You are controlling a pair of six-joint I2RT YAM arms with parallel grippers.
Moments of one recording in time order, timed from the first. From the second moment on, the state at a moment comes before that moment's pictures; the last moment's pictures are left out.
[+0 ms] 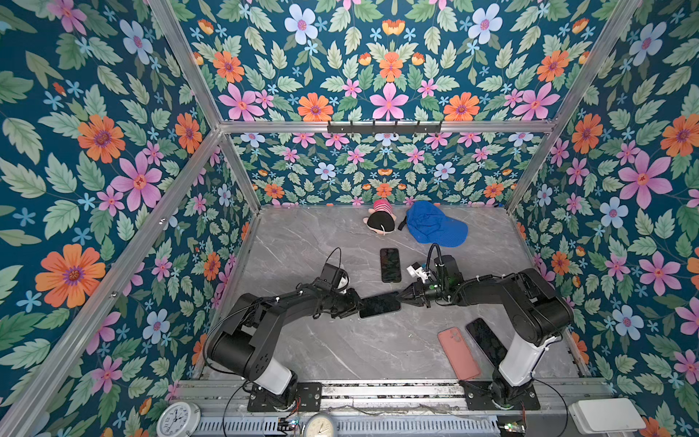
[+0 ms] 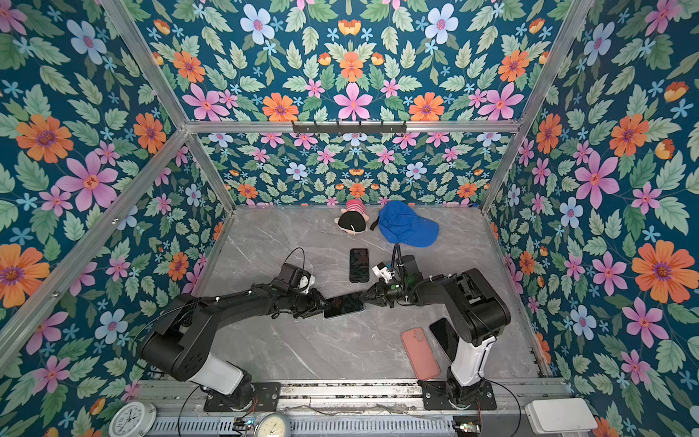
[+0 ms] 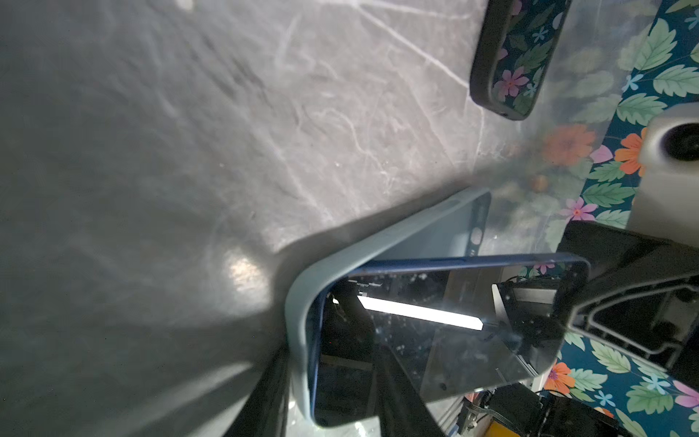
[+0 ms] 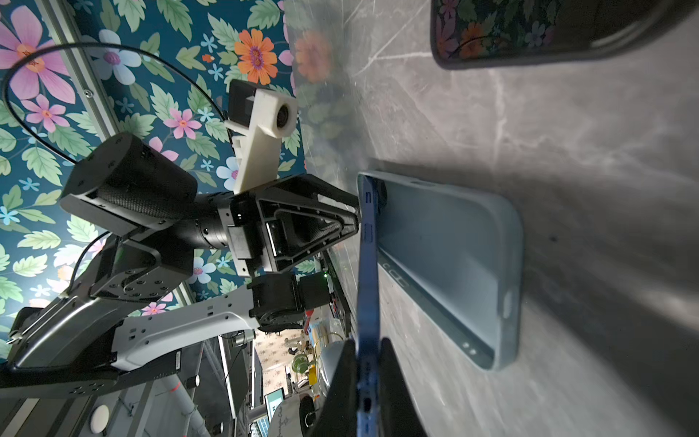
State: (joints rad) left arm -0.49 1.55 0.66 -0.17 0.50 -0.75; right arm 0.39 1.79 0.72 0.28 -1.07 0.83
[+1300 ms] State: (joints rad) left arm -0.49 1.52 0.62 -0.11 0.48 -0.78; right arm 0.39 1.87 0.75 0.25 -1.10 0.81
